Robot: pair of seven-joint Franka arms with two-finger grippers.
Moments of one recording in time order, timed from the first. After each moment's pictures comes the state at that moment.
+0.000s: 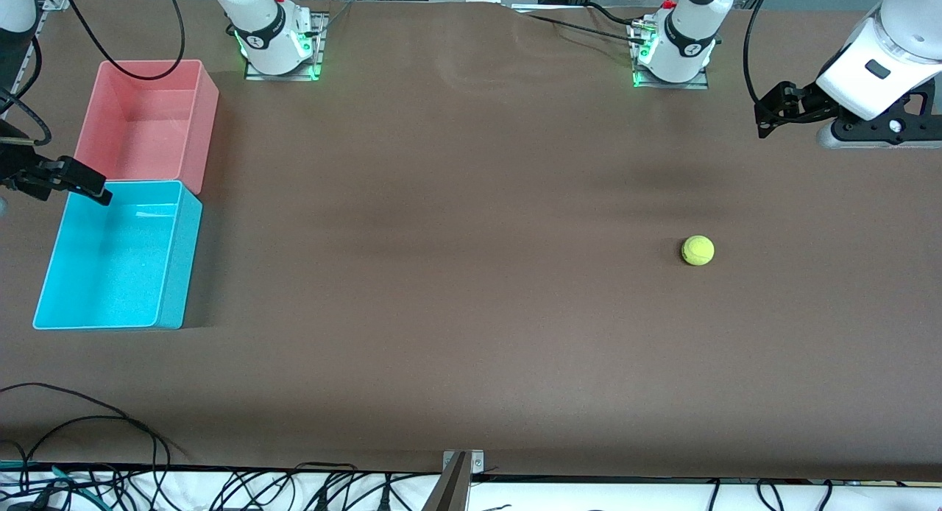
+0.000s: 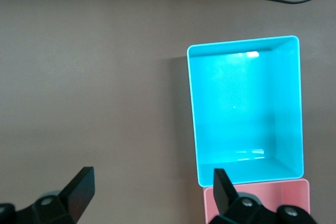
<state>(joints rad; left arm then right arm) -0.09 -0.02 -0.07 -1.55 0.07 1.41 -0.14 -0.04 0.07 -0.04 -1.63 0.00 1.75 -0.01</state>
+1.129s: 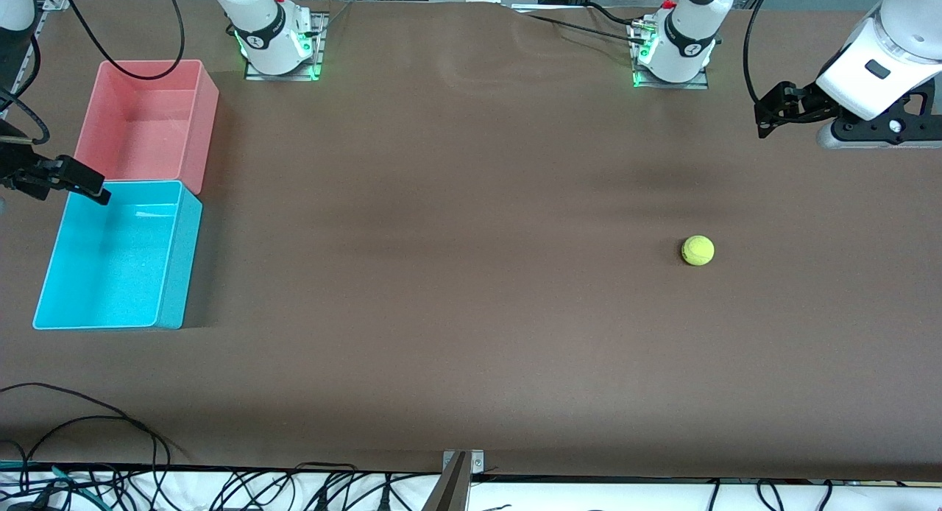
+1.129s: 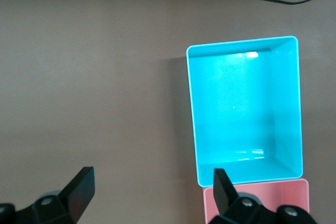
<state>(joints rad) -0.09 -0.02 -0.07 -1.55 0.07 1.41 -0.14 -0.04 0.07 -0.04 -1.63 0.00 1.75 -0.01</state>
